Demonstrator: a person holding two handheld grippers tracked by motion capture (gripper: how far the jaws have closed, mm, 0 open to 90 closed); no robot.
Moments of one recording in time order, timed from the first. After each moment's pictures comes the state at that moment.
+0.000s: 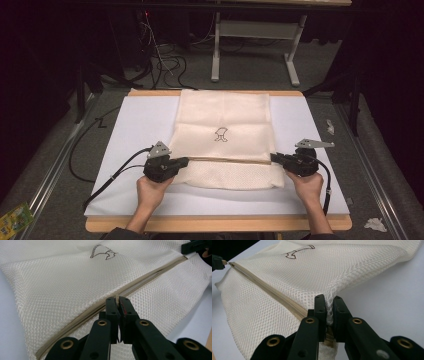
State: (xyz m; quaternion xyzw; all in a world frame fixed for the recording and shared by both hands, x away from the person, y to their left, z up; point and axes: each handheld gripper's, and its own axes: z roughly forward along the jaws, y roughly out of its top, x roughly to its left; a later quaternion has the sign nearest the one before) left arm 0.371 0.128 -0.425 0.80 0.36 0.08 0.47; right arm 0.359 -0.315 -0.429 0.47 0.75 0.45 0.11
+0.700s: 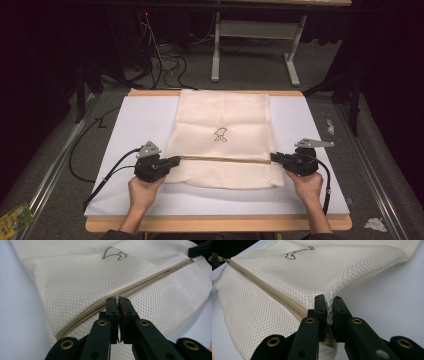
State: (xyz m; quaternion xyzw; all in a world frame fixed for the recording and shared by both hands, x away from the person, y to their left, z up) left arm 0.371 0.150 -0.423 0.79 0.38 0.09 0.48; right arm 0.360 -0.314 -0.428 0.47 0.75 0.45 0.12
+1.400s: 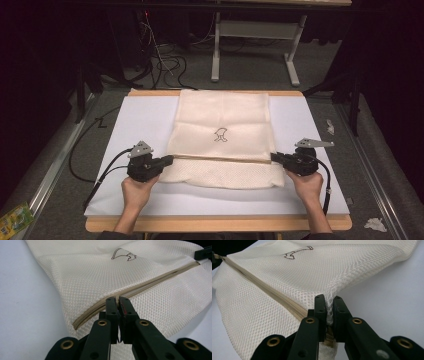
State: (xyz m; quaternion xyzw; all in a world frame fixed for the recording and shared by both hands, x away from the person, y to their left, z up) left arm 0.372 0.168 -0.423 0.78 0.39 0.10 0.48; right arm 0.361 -0.316 -0.429 0.47 0.75 0.45 0.12
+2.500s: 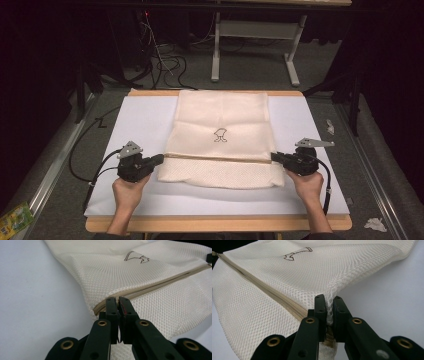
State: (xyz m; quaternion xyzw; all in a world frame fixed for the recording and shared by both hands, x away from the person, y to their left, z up) left arm 0.369 0.191 -0.421 0.77 0.41 0.12 0.47; right arm 0.362 -0.316 -0.429 0.47 0.75 0.45 0.12
